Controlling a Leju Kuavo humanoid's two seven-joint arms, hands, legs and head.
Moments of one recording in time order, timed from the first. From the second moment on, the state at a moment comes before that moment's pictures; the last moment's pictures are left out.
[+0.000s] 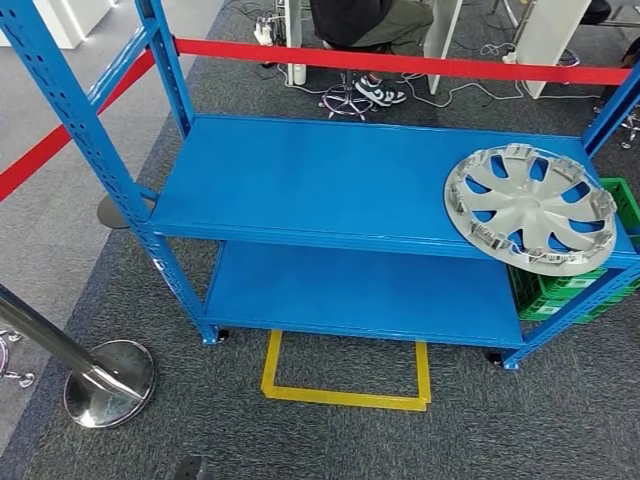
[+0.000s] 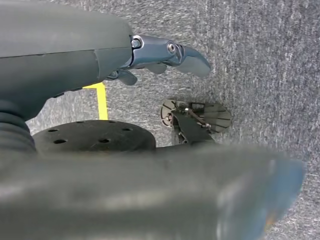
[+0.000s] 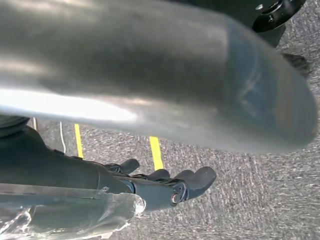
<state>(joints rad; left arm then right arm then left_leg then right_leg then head) -0.05 -0.22 1.02 -0.21 -0.95 0.07 -0.13 -0.02 0.19 -0.24 -0.17 0.25 -0.33 0.08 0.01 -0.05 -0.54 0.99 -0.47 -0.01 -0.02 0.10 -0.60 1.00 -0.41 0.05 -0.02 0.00</state>
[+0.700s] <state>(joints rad) -0.05 -0.22 1.08 -0.21 -0.90 0.04 -0.13 -0.02 0.19 -0.25 -0.17 0.25 -0.34 0.11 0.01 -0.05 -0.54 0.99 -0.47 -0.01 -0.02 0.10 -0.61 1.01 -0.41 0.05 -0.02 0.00</state>
